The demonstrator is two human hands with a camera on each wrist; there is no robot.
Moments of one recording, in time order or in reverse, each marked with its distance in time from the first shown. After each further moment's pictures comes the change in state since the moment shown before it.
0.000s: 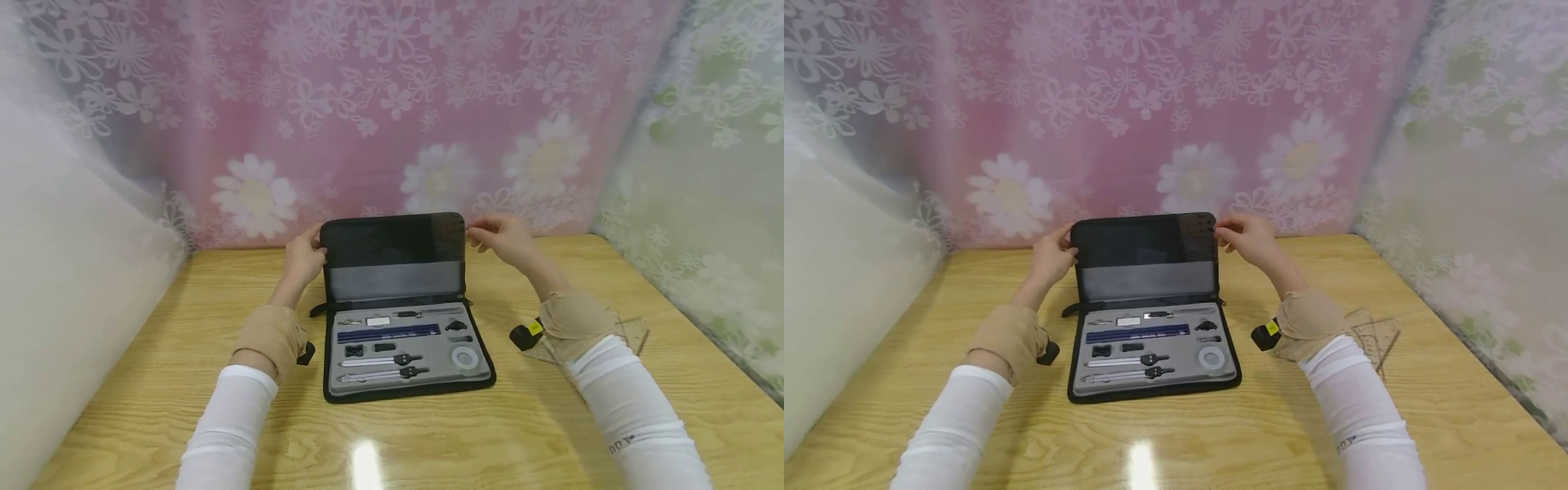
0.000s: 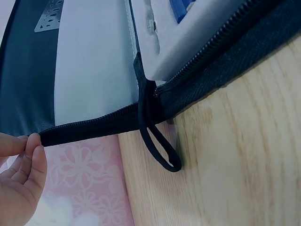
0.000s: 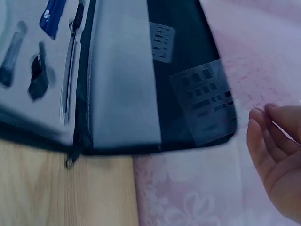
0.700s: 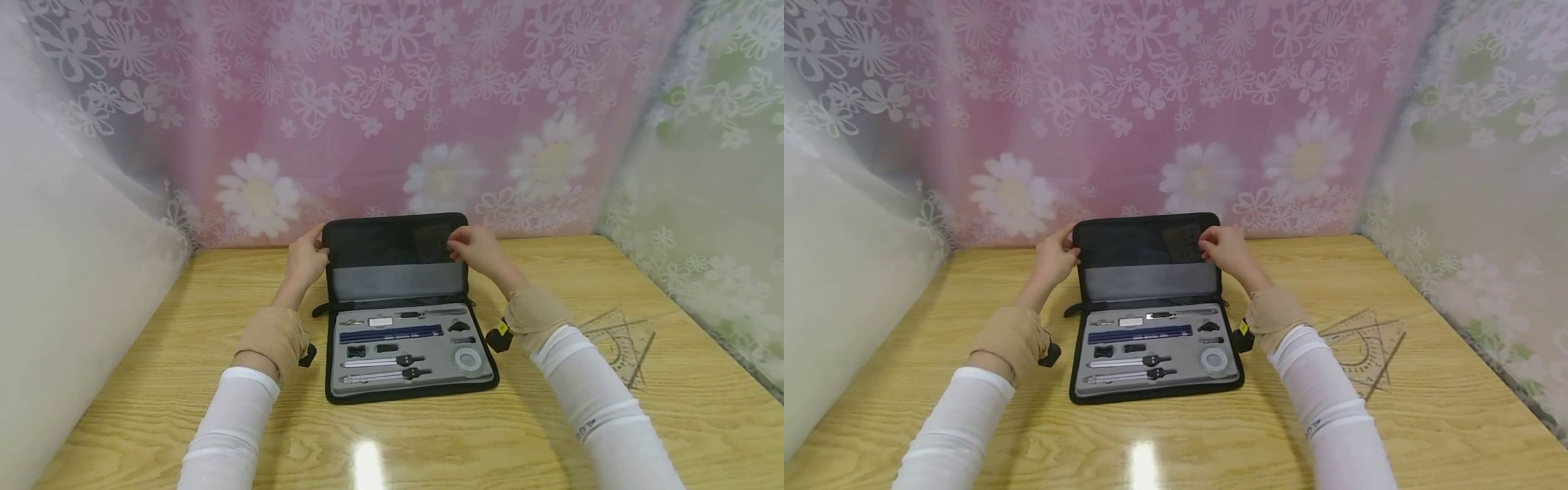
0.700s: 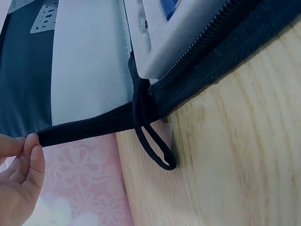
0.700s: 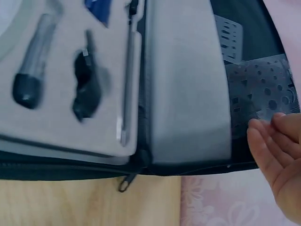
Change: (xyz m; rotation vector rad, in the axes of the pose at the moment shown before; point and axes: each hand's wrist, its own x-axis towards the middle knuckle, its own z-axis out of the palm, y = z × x) left_hand 0.002 -0.005 0.003 0.041 0.037 0.042; right_hand 0.028 0.016 0.051 -0.106 -0.045 0.030
